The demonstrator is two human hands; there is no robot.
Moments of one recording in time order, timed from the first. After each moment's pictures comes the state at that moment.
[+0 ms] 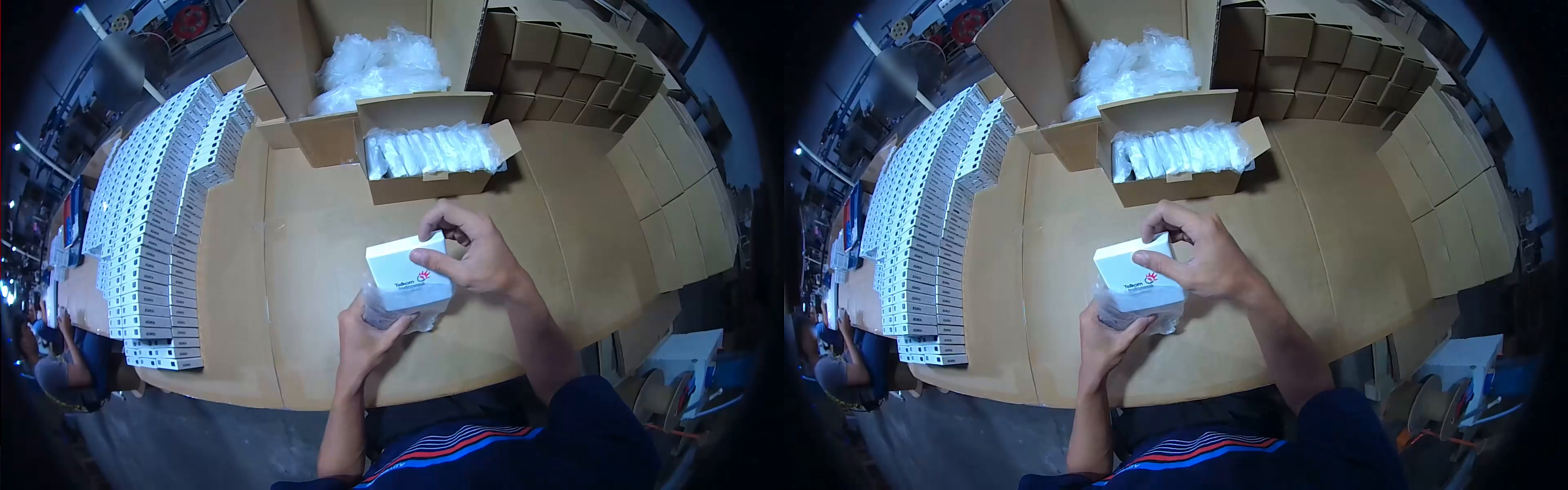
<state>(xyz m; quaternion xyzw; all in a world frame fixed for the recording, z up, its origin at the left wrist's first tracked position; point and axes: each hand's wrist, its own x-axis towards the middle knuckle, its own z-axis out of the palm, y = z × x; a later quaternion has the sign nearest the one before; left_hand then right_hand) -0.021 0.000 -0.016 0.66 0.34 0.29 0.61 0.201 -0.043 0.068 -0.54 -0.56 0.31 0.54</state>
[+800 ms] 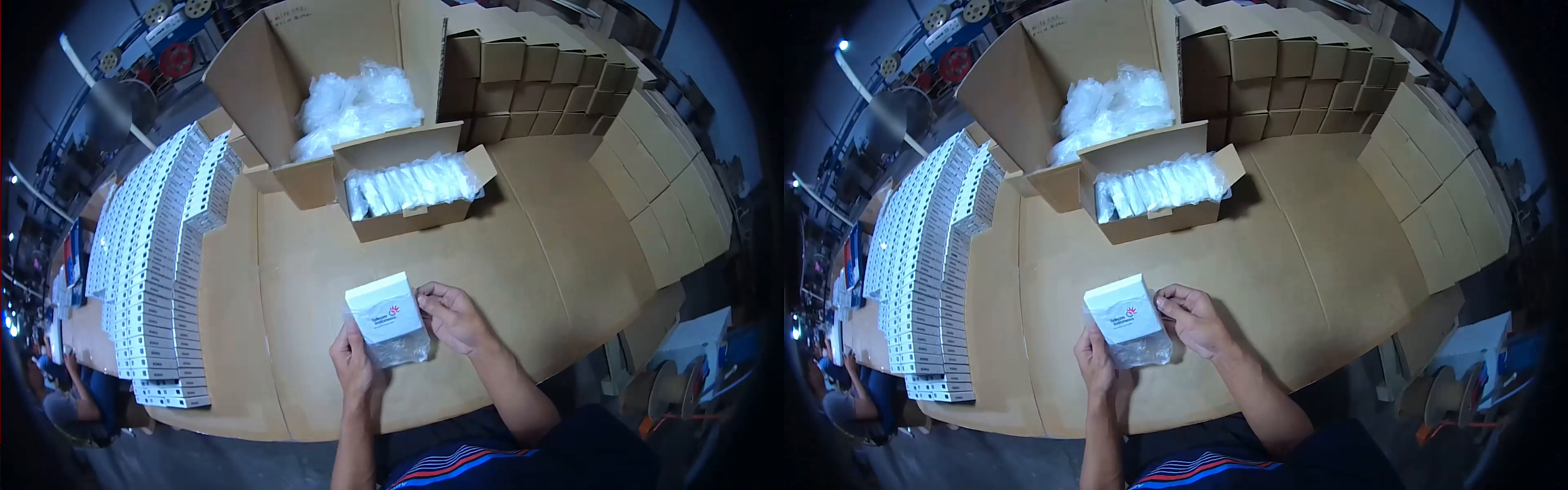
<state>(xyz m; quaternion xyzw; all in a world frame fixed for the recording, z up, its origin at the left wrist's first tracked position) -0.014 0.003 -0.044 0.52 0.36 0.40 0.67 0.172 -0.077 -0.053 -0.32 -0.17 0.59 0.72</state>
